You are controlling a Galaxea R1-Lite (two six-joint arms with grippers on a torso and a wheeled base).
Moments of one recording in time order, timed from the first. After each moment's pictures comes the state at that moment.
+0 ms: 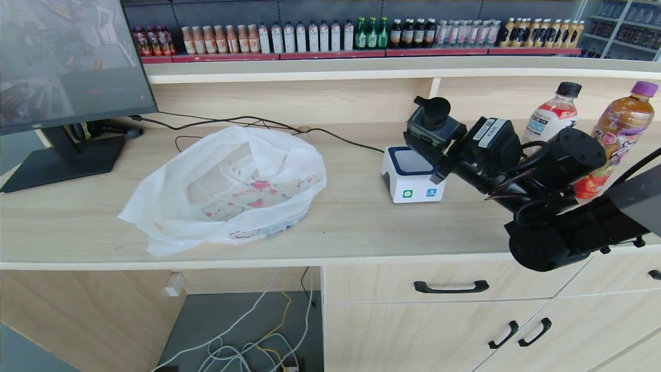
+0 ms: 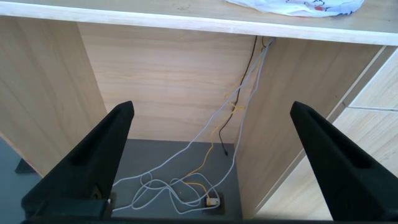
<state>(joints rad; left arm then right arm) 0.00 0.00 0.00 0.00 0.00 -0.01 0.27 2.08 -1.07 -1.57 0.62 -0.54</state>
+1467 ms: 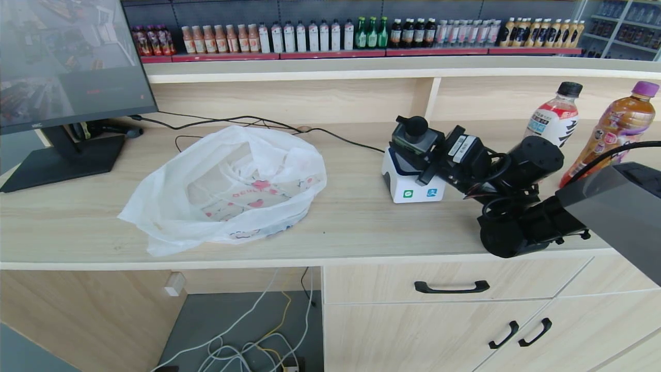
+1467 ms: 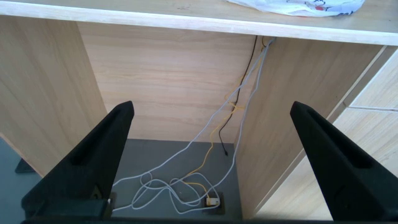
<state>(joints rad) 0.00 0.00 0.00 0.00 0.00 -0.01 0.25 2.25 -1.28 -1.57 0.74 -0.57</state>
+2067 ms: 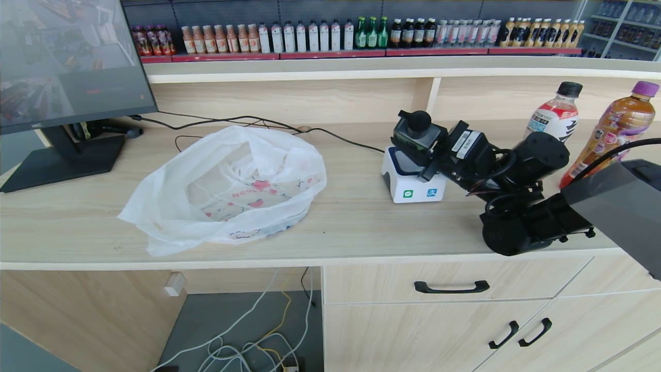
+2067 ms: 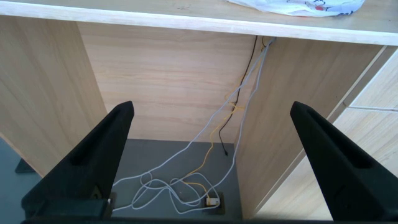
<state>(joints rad) 0.00 0.00 0.00 0.00 0.00 -0.01 0.25 2.23 -1.28 -1.57 0.74 -0.57</state>
